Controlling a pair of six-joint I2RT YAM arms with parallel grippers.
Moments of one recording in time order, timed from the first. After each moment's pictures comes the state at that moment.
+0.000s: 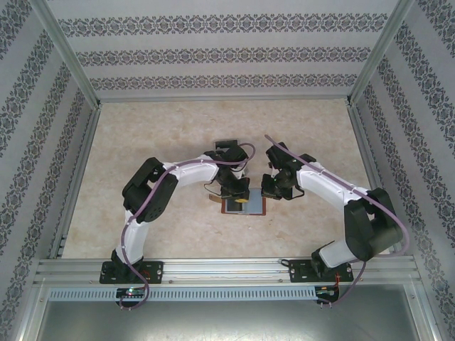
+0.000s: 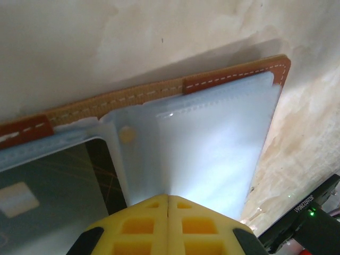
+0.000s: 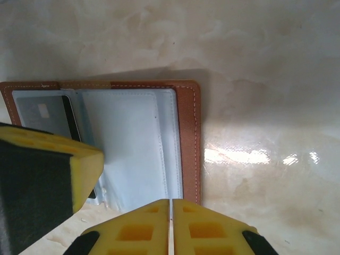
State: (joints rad) left arm -0.74 2.09 1.45 -0.62 0.53 -0.73; right arm 0.45 1.48 0.94 -0.79 -0.23 0.63
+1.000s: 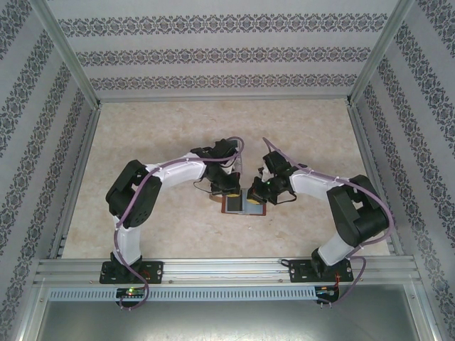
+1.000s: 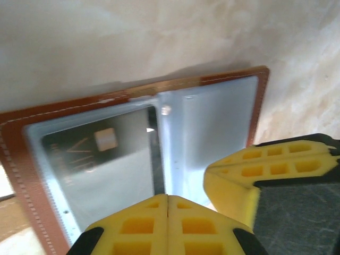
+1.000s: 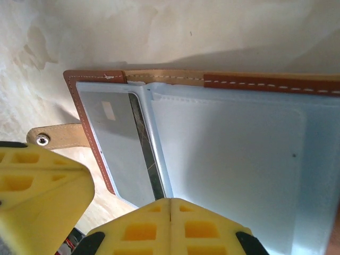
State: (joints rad) left arm -0.68 1.95 1.34 -0.63 0.47 -0.71; right arm 0.45 1.62 0.80 -0.40 -0.58 0.79
